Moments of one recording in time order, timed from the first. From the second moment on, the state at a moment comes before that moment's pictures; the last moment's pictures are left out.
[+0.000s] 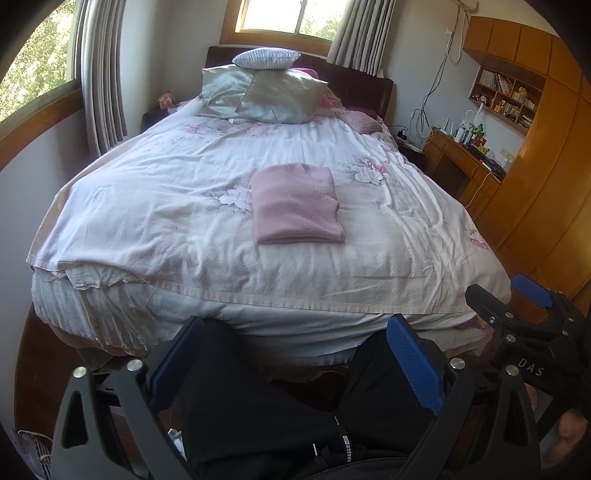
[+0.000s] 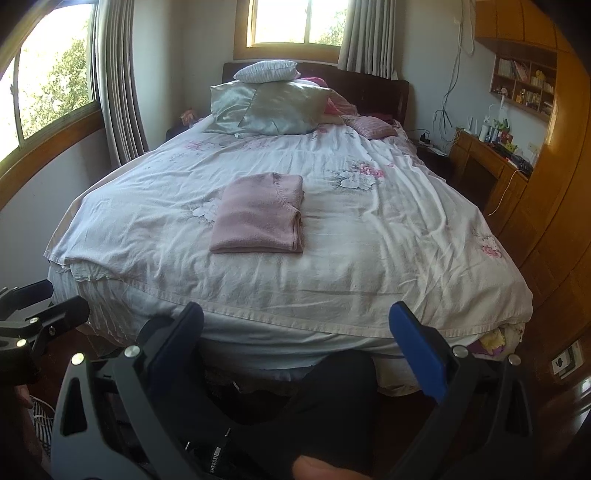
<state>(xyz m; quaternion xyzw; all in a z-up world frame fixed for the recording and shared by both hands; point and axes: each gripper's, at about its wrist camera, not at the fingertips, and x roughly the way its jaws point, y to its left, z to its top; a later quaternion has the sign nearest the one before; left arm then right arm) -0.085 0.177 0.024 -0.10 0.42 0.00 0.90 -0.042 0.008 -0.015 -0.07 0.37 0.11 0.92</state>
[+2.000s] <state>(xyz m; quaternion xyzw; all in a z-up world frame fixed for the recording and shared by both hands) -0.059 0.187 0.017 -0.10 0.43 0.01 0.90 -0.025 0.012 -0.014 -0.07 0.36 0.11 0.92</state>
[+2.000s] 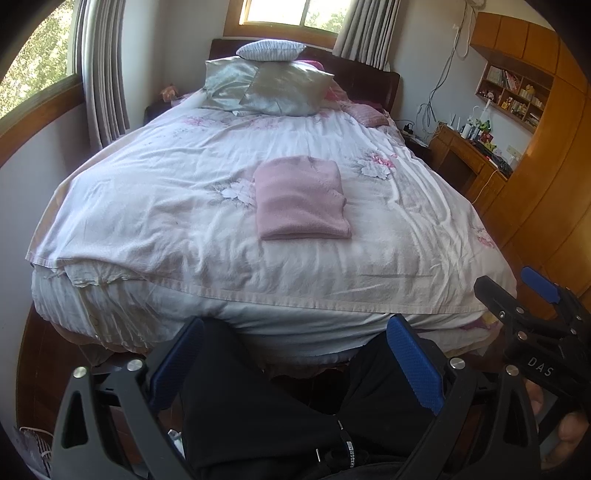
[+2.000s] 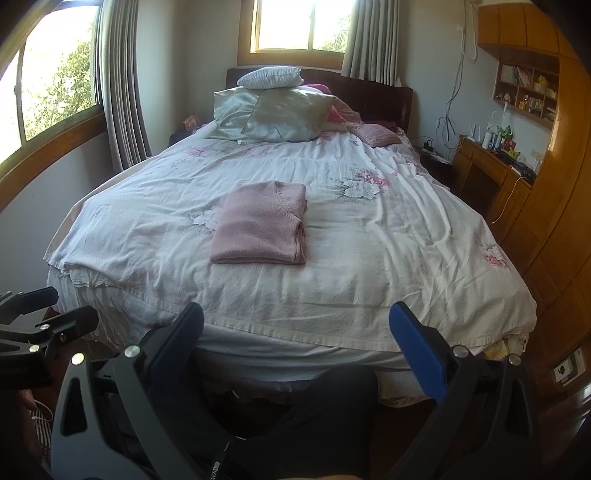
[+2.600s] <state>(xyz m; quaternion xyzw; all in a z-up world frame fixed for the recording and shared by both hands) -0.059 0.186 0.014 -0.09 0.43 0.01 0.90 -0.018 0.018 -0.023 -0.07 0.36 0.12 0.92</state>
